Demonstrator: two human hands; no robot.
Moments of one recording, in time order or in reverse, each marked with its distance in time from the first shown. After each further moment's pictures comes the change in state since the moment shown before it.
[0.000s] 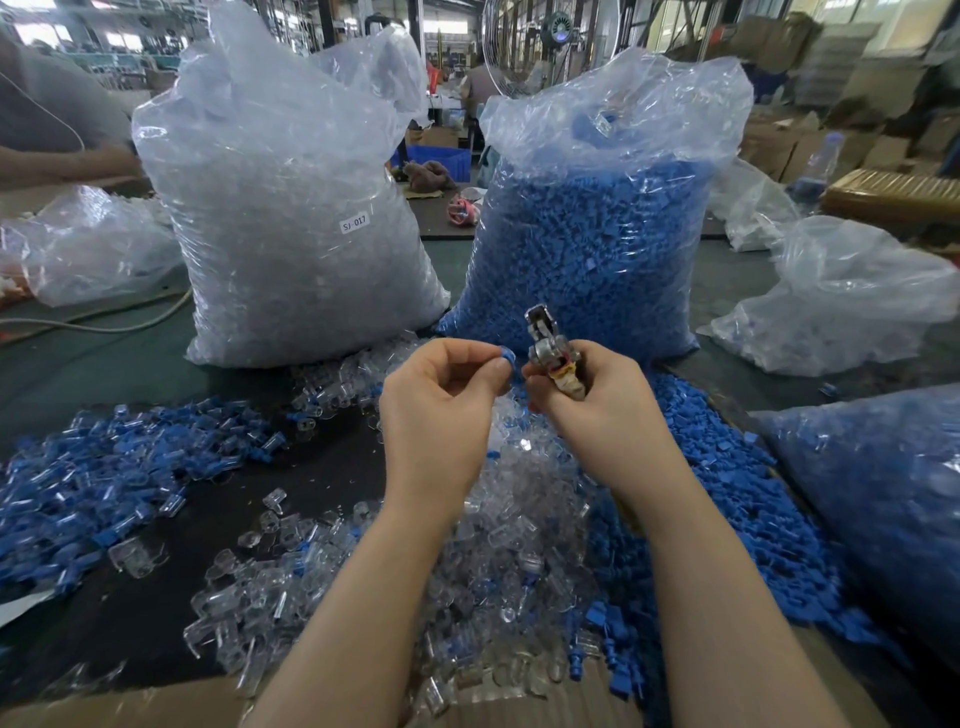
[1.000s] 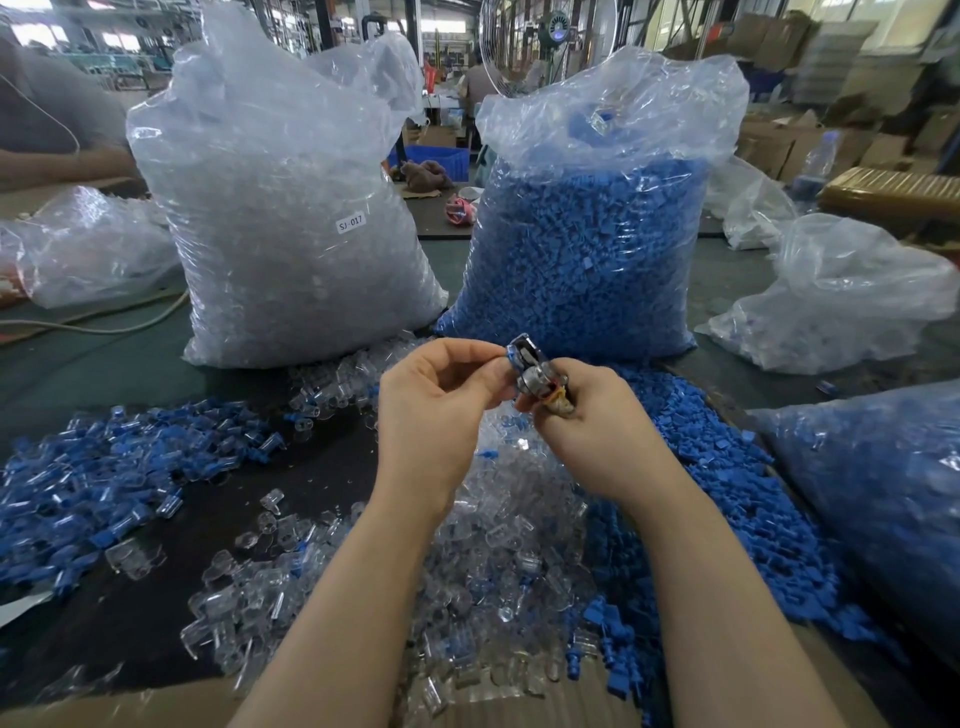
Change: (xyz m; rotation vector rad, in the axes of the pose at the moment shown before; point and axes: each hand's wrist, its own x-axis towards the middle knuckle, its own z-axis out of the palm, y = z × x) left_hand 0.001 0.004 -0.003 -0.141 -0.114 -0.062; right_hand -0.001 0.004 -0.003 -0.202 -0.152 -0.037
